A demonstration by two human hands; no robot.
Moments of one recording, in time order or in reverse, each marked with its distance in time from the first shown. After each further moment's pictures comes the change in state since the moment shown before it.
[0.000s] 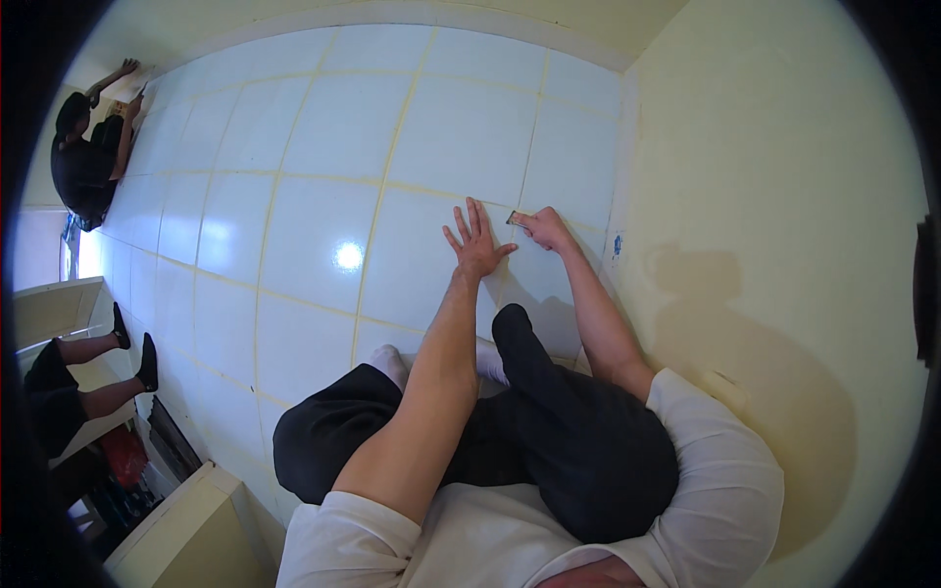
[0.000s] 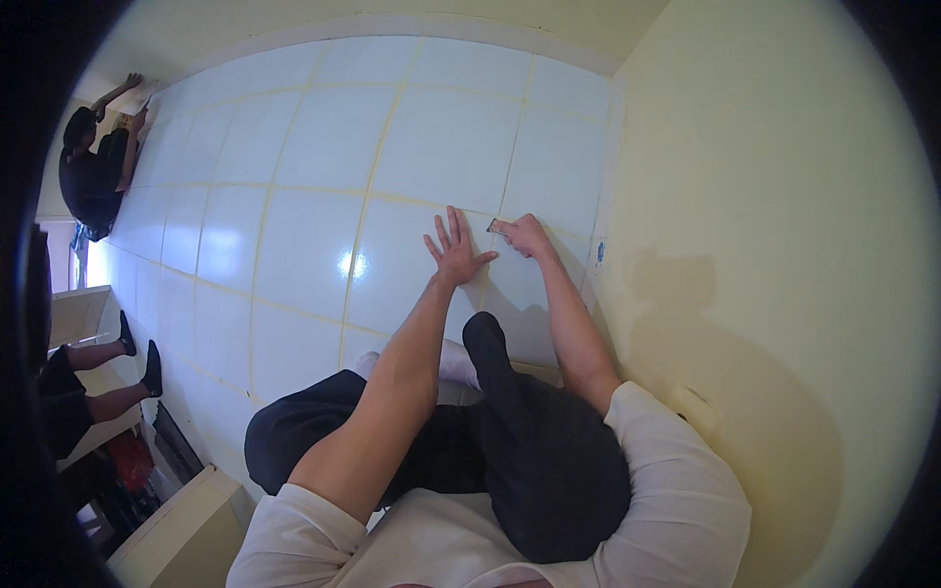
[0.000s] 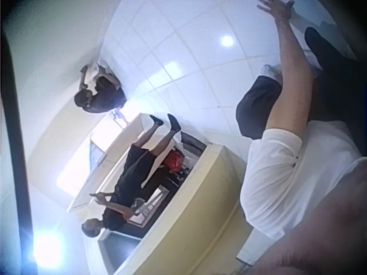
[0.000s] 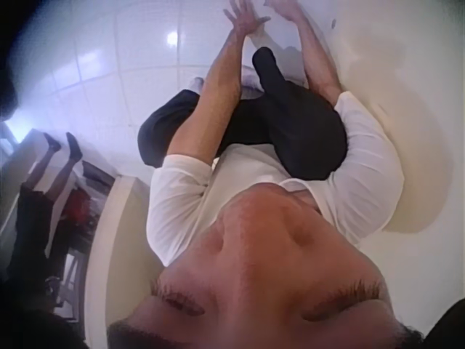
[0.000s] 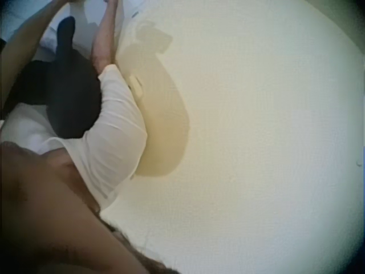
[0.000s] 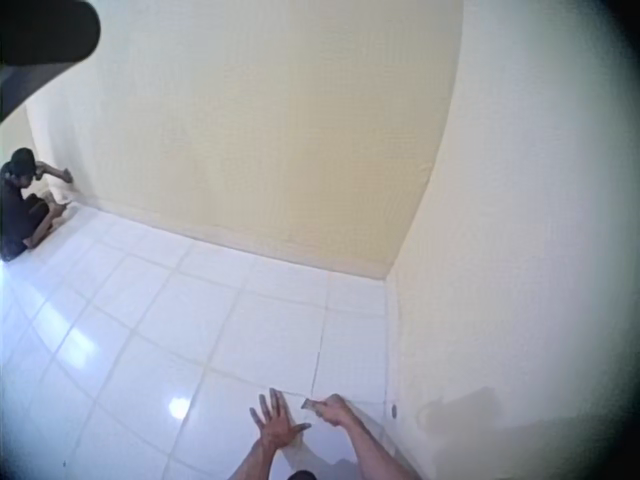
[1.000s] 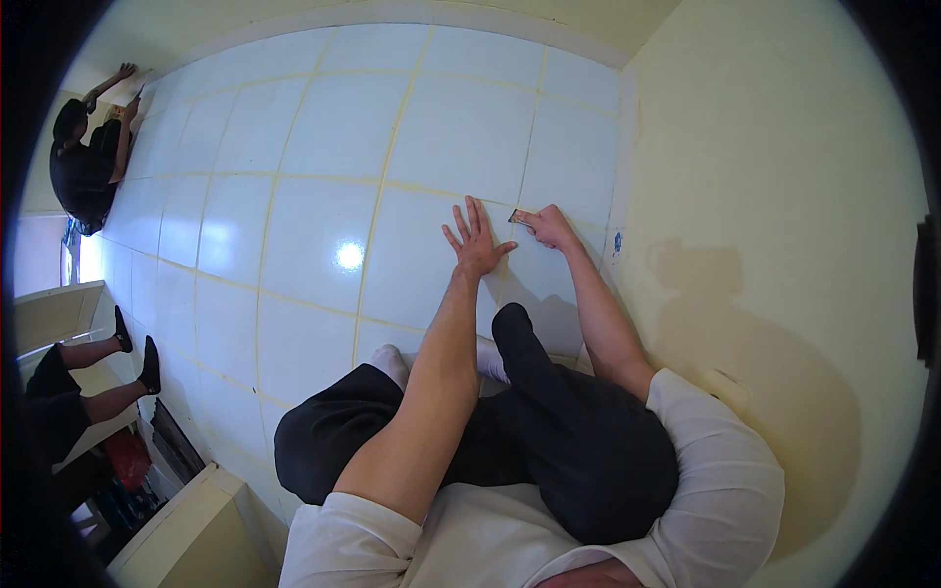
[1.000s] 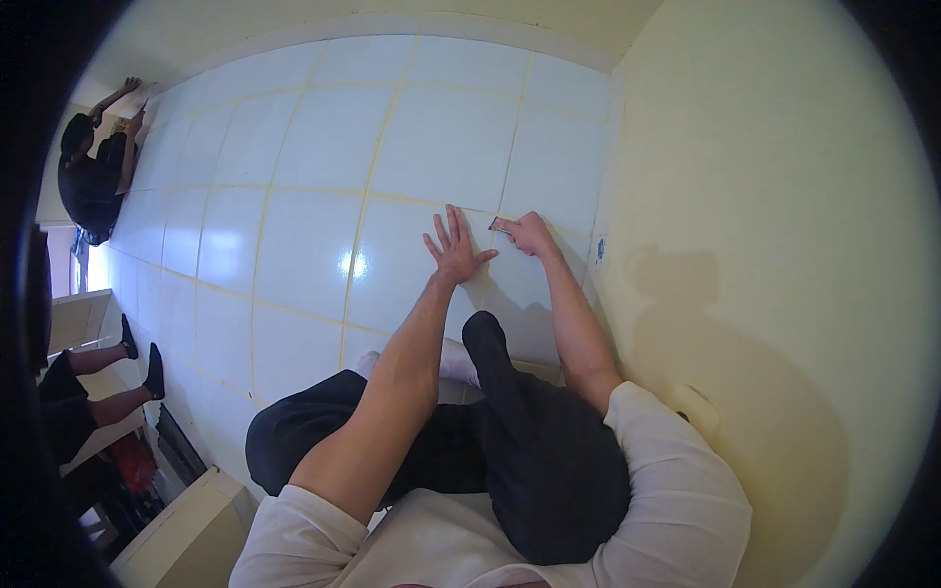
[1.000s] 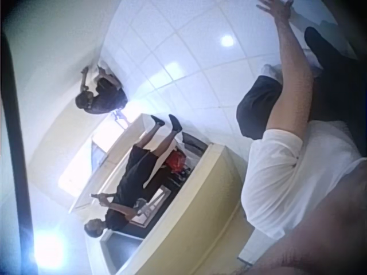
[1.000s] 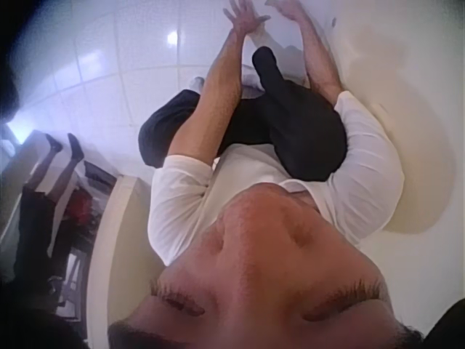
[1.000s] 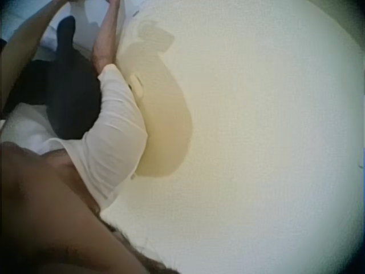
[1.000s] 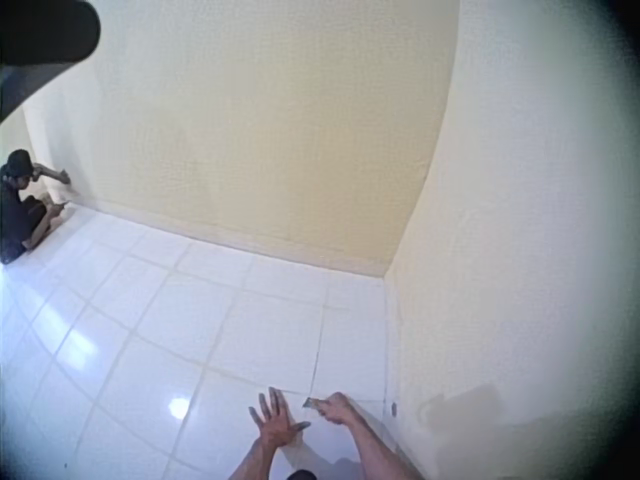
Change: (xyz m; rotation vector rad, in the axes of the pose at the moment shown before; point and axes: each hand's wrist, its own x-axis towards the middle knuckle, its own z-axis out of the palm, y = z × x) left_hand -0.001 -0.002 0.003 -0.005 0.022 0.000; right_hand -0.009 0.002 -0.003 0.064 -0.031 -0.036
